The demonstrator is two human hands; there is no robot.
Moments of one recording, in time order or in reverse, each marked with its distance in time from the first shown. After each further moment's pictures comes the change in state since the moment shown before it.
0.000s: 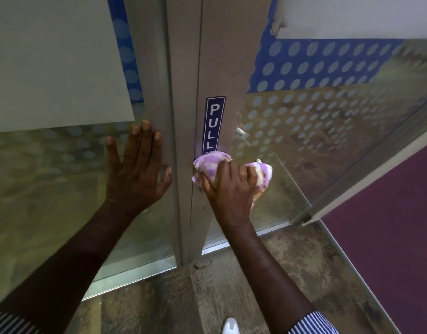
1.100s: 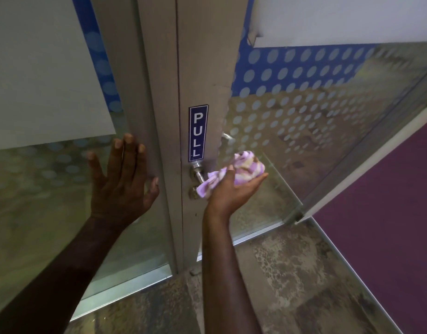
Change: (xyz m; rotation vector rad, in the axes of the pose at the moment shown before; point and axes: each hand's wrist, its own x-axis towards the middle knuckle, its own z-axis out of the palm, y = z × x) left_hand -0.003 0.000 0.004 -0.005 0.037 0.006; right_hand 0.035 -0.022 -0.009 1.116 0.334 1.283
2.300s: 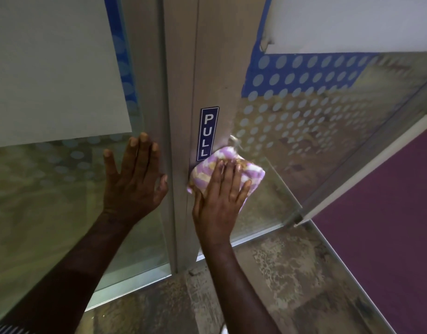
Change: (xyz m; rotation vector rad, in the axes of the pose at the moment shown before) left_hand 0.000 0.002 -0.001 0.000 0.008 -0.002; right_hand -0.026 0.030 -0.041 -1.077 -0.417 -0.989
